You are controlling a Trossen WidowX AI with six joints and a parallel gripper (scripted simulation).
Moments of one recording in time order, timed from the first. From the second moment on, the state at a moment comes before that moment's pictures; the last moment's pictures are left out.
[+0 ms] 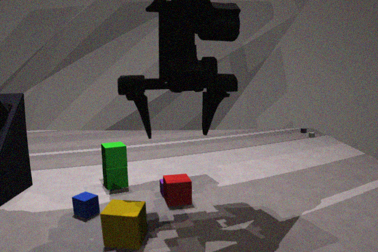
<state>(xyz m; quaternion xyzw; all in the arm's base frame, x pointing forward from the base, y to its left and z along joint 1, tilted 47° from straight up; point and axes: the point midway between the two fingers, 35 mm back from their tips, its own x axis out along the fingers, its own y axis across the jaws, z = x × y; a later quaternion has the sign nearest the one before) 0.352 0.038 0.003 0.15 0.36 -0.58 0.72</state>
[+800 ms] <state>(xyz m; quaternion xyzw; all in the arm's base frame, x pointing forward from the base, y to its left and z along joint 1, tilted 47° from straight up) 0.356 -0.007 -0.039 0.16 0.35 -0.58 0.72</state>
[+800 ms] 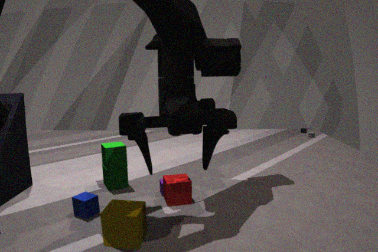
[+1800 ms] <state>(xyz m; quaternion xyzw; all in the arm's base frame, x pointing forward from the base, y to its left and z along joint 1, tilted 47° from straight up) 0.357 -0.039 -0.067 0.16 0.35 -0.58 0.72</state>
